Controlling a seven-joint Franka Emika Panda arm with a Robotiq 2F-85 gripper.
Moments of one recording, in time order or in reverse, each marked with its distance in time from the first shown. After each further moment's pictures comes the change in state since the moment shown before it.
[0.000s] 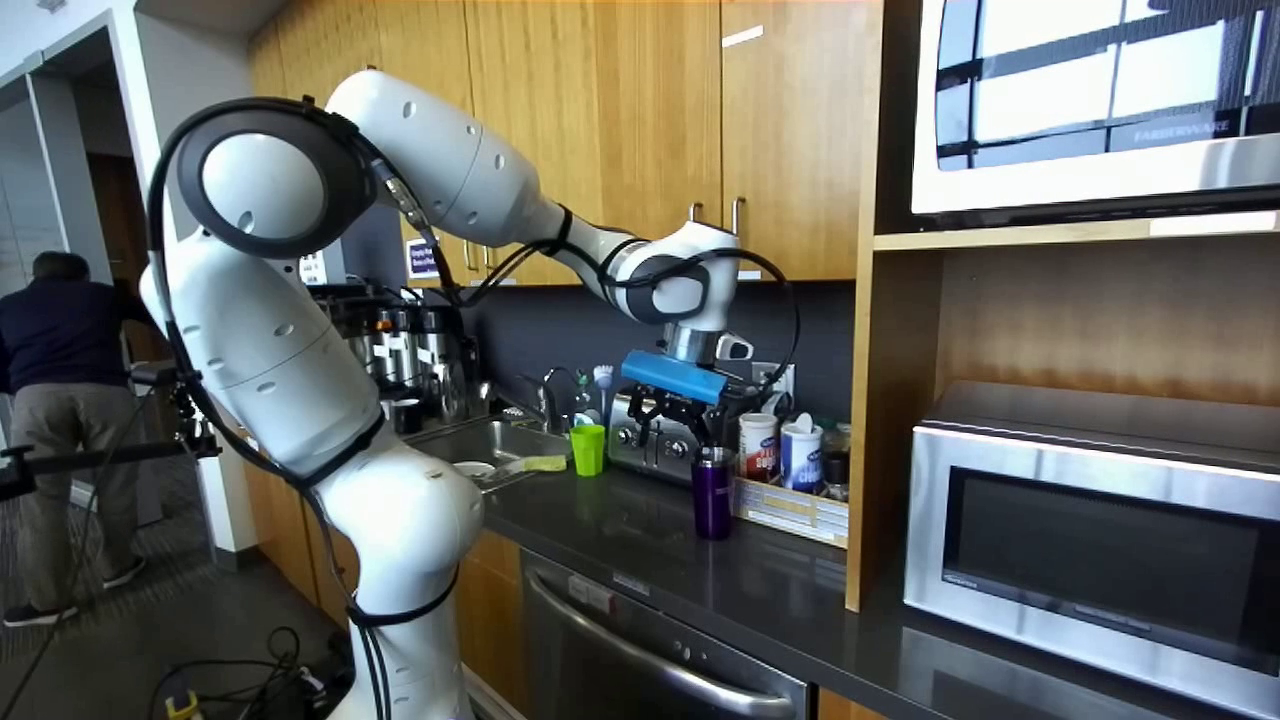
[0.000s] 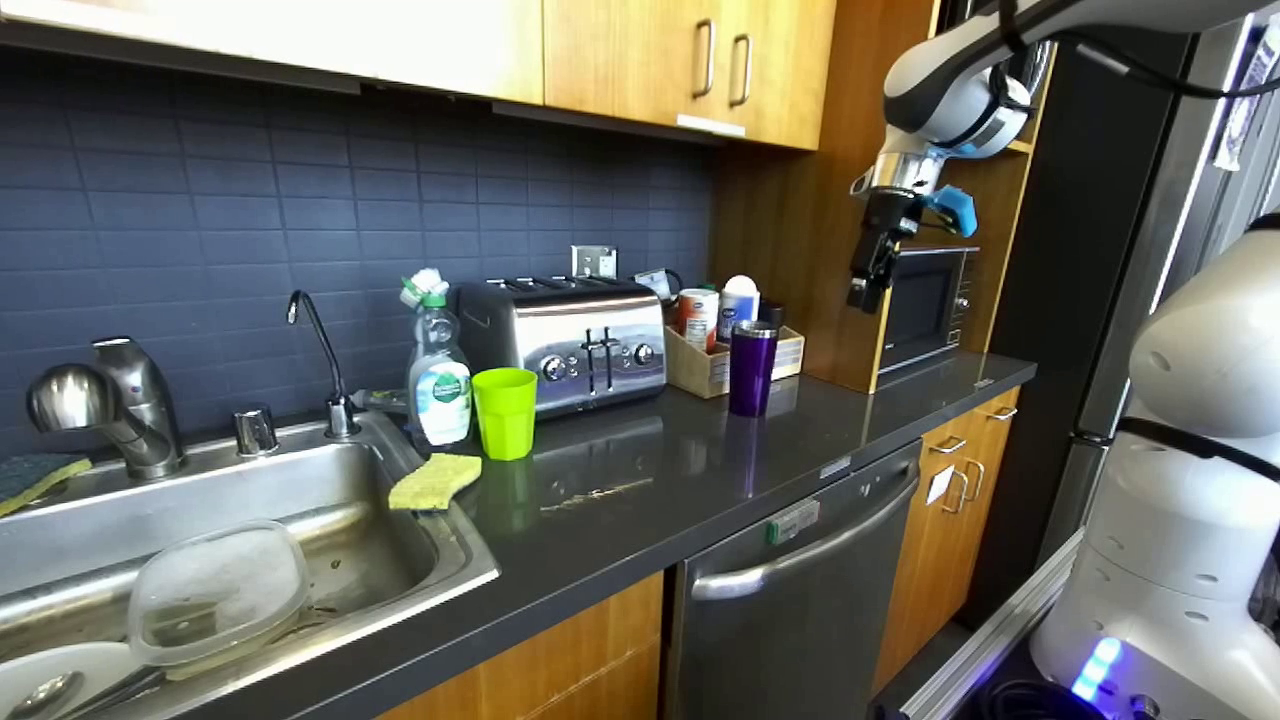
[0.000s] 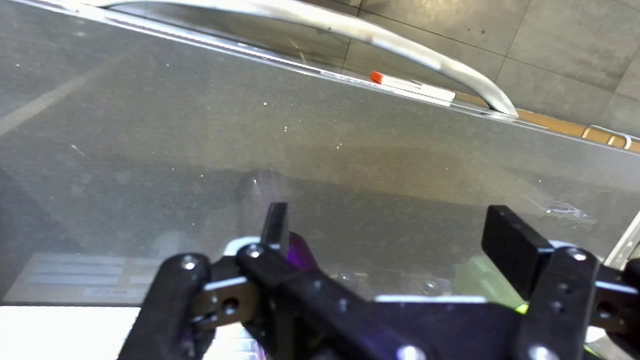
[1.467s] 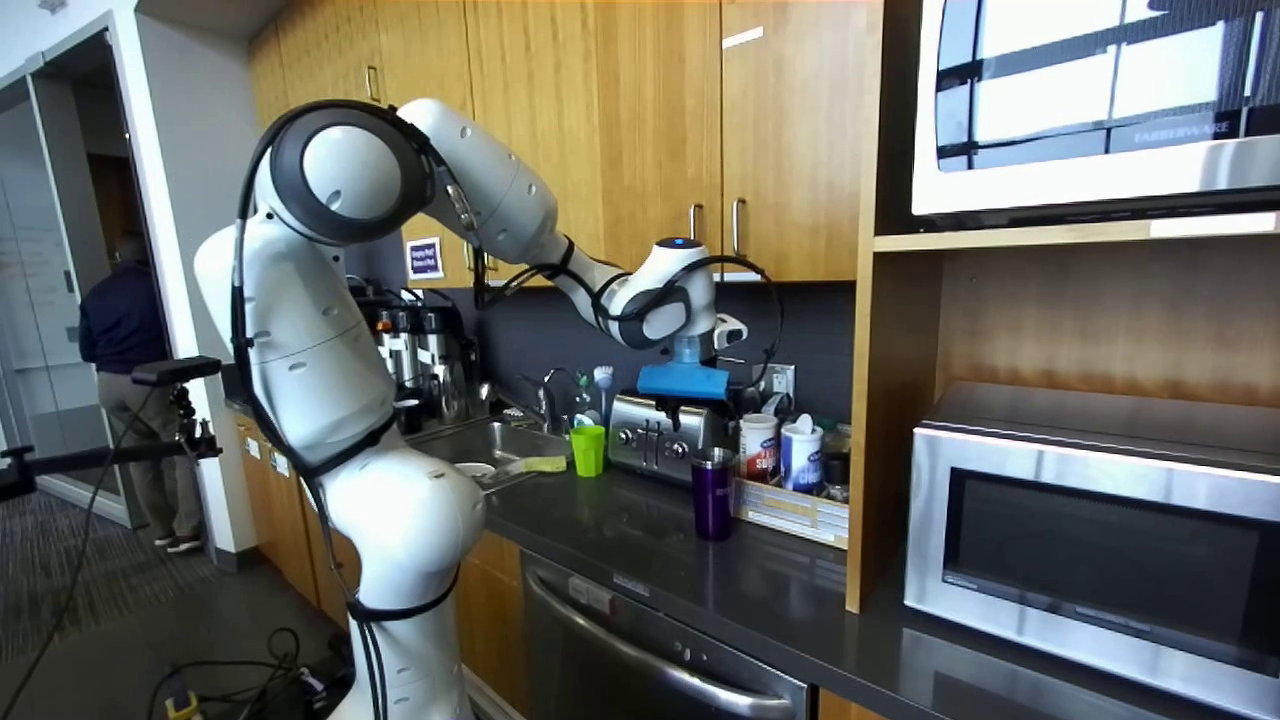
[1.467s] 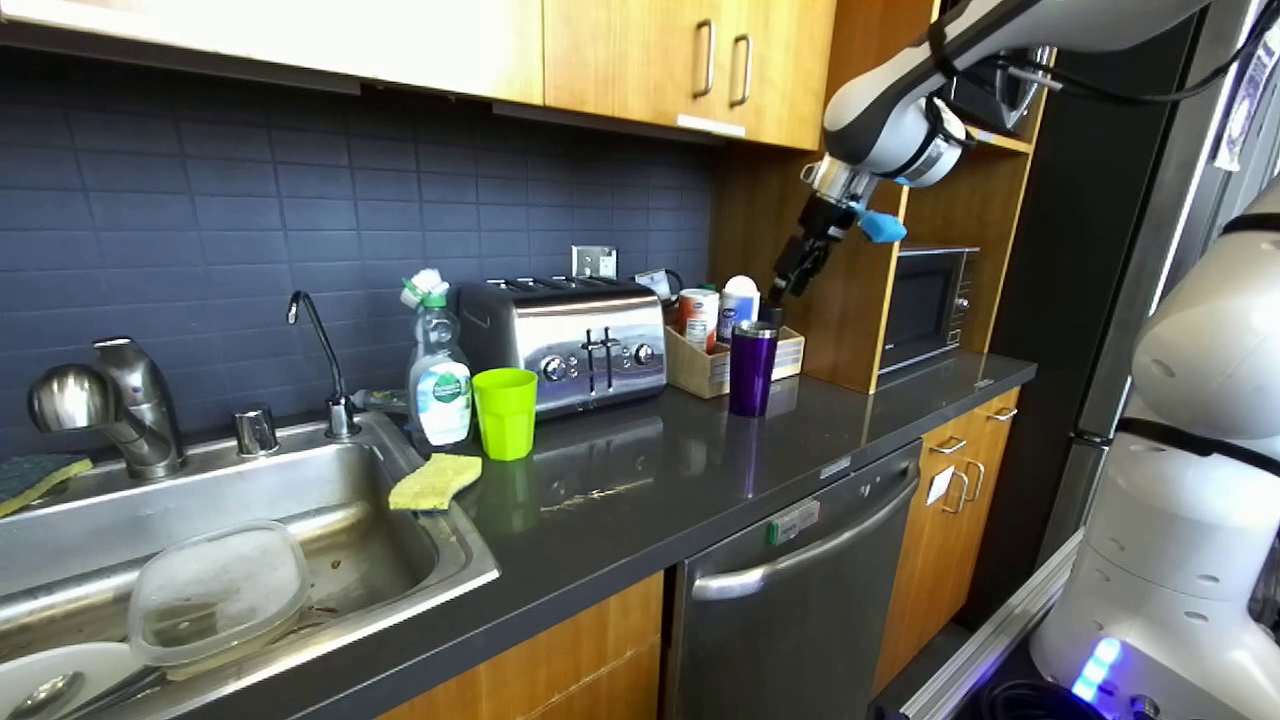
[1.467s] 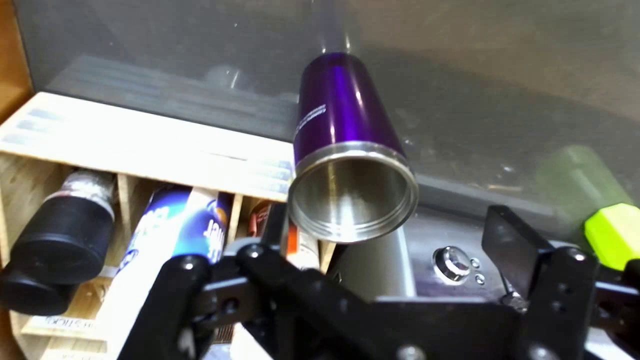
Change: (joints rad) arm 0.024 0.146 0.134 -0.007 0.095 0.511 0.000
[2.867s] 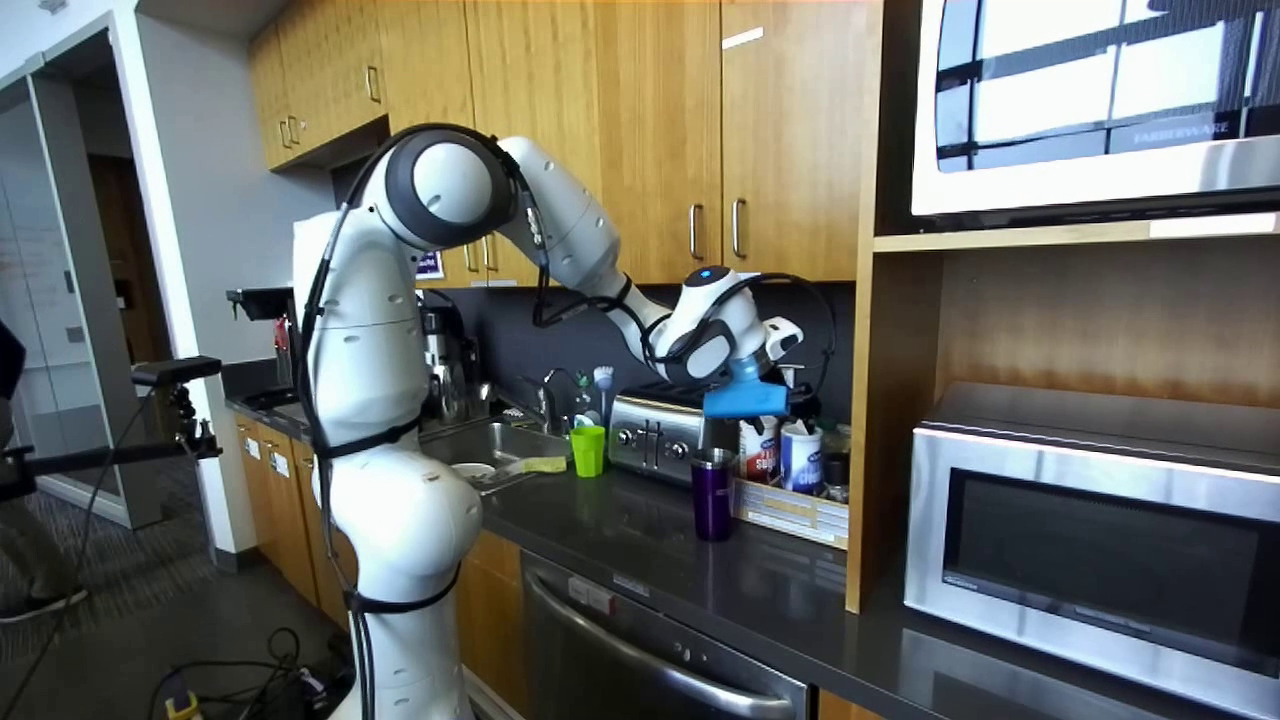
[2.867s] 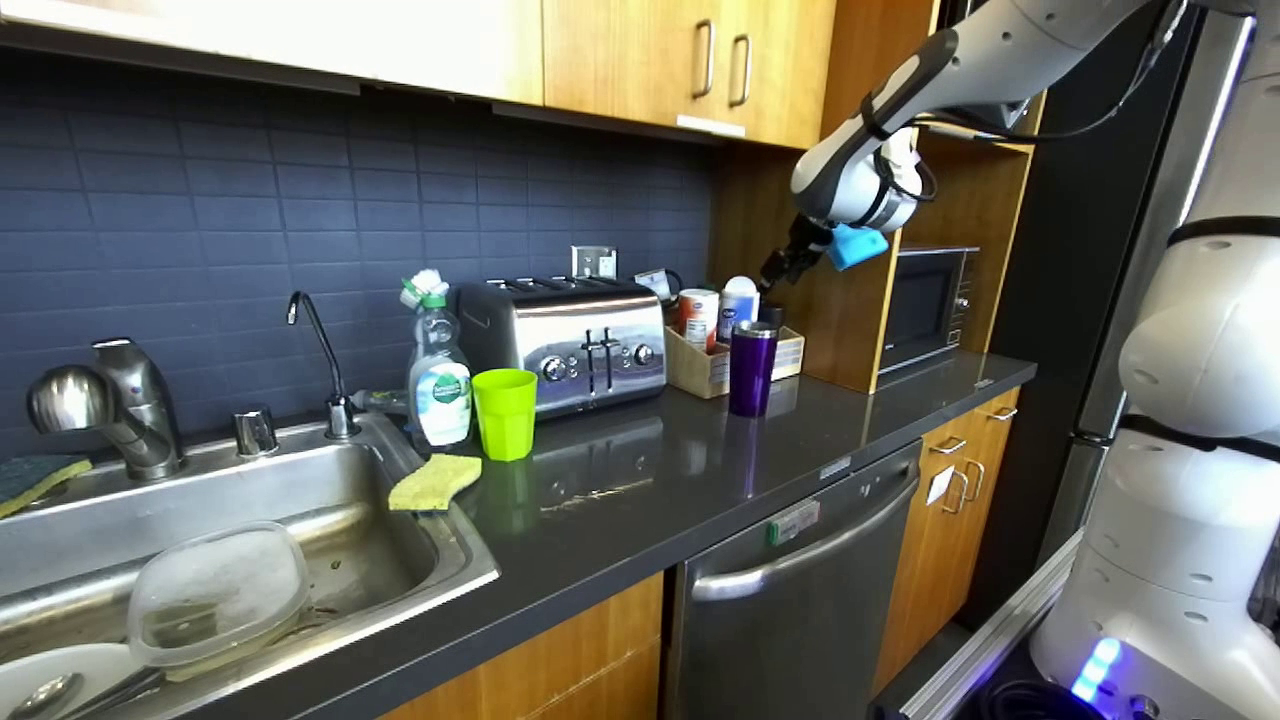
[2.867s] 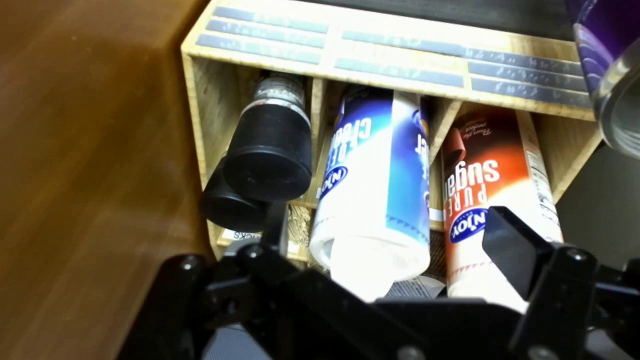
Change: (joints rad) arm -0.073 0.291 -0.011 0.133 0.034 0.448 0.004
